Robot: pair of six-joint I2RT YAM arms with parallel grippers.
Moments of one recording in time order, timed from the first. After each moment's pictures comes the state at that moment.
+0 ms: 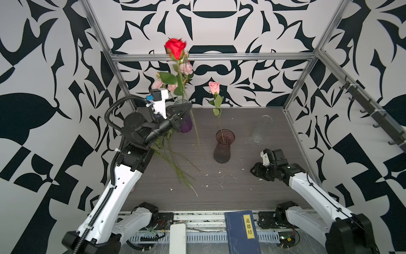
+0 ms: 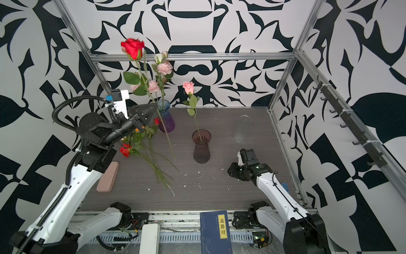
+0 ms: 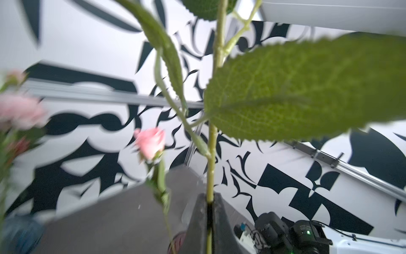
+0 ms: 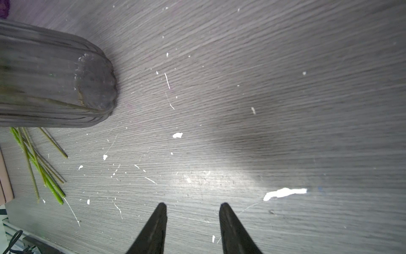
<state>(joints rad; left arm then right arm) -0.48 1.06 1.26 0.09 0.51 -0.40 0.22 0.98 0.54 -0.64 -0.27 0.54</state>
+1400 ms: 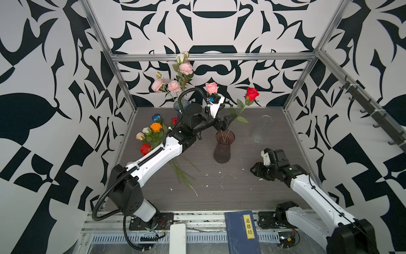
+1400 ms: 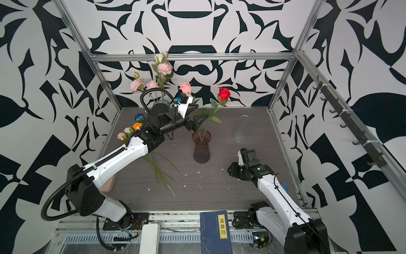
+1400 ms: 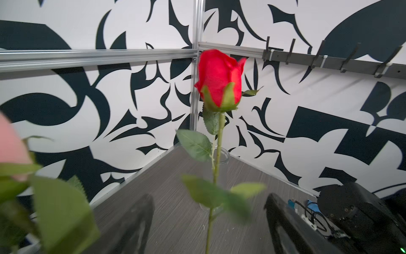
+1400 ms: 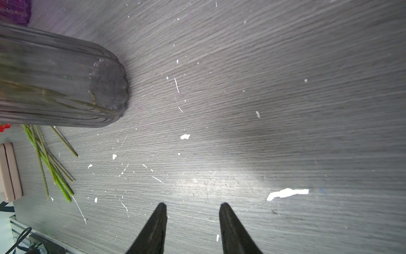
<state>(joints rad) -0.71 1.51 1.36 0.15 0.32 -0.08 0.22 0.94 0.54 -0.64 -0.28 0.54</state>
